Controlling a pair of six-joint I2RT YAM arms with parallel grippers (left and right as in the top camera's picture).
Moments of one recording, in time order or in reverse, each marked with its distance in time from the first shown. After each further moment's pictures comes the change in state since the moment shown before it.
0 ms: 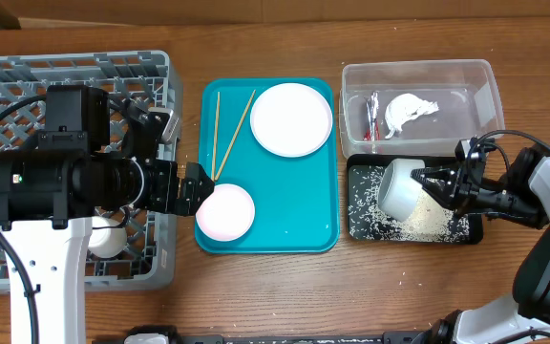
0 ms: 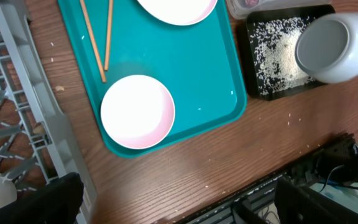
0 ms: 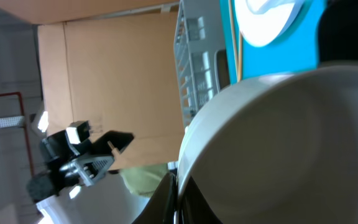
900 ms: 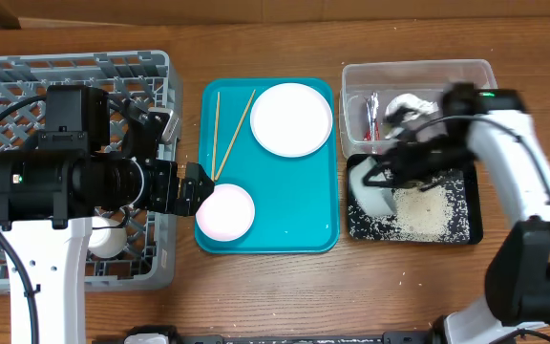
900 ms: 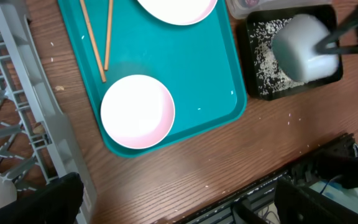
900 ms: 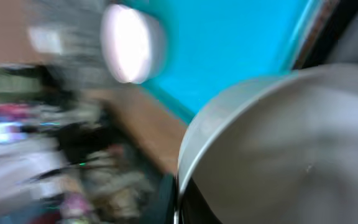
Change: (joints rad) left arm 0.000 0.000 0.000 0.001 0.000 0.000; right arm 0.512 -0.015 0.351 0.272 0.683 0.468
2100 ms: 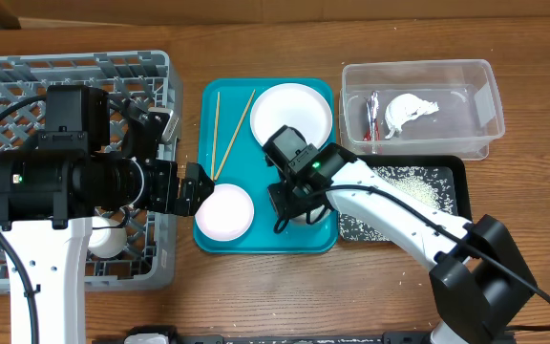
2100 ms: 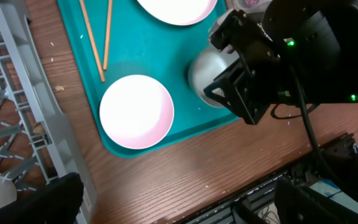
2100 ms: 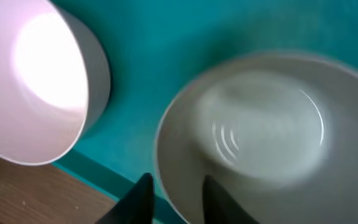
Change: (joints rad) left arm 0.000 0.000 0.000 0.000 0.000 0.000; right arm 0.668 0.052 -0.066 0.488 0.622 0.615
